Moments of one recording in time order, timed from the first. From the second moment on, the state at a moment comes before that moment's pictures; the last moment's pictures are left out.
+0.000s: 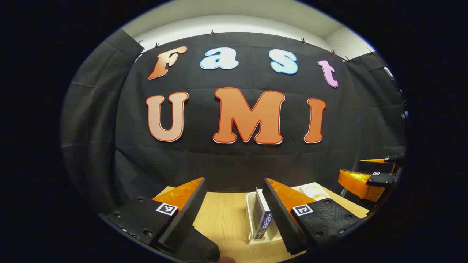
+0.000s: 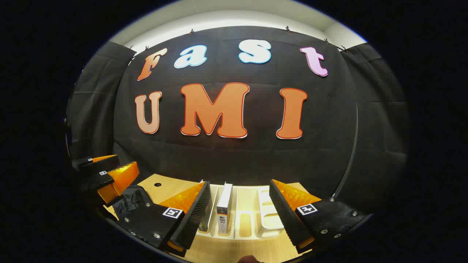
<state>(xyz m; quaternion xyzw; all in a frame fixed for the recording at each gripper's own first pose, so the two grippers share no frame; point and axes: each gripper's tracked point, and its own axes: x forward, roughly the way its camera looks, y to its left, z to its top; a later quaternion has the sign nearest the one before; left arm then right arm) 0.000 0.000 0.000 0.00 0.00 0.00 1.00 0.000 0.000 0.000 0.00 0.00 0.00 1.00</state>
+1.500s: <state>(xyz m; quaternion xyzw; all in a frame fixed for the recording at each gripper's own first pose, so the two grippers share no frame) -0.015 0.024 -0.074 0.18 0.05 0.02 0.98 0.012 -0.012 -0.023 -0.02 0.02 0.02 1.00</state>
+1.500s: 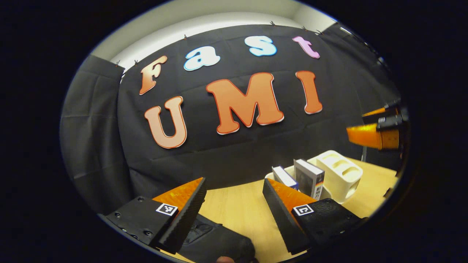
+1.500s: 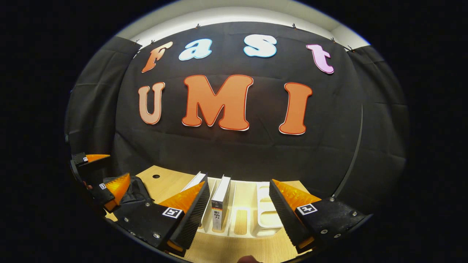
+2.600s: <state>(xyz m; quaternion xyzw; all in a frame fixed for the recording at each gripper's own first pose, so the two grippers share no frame) -0.077 0.102 -0.339 0.47 0.29 0.01 0.83 0.041 -0.041 -0.060 -0.04 0.06 0.01 1.00</state>
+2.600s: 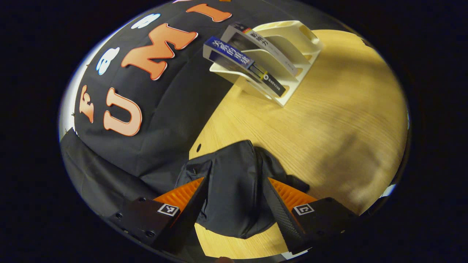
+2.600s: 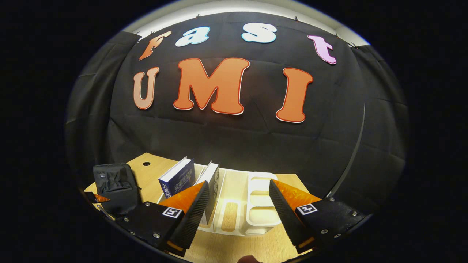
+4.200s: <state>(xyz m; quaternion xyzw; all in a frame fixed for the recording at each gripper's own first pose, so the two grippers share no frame) -0.025 0.181 -0.258 0.29 0.40 -0.12 0.86 0.093 0.080 -0.046 -0.09 0.19 0.05 0.98</state>
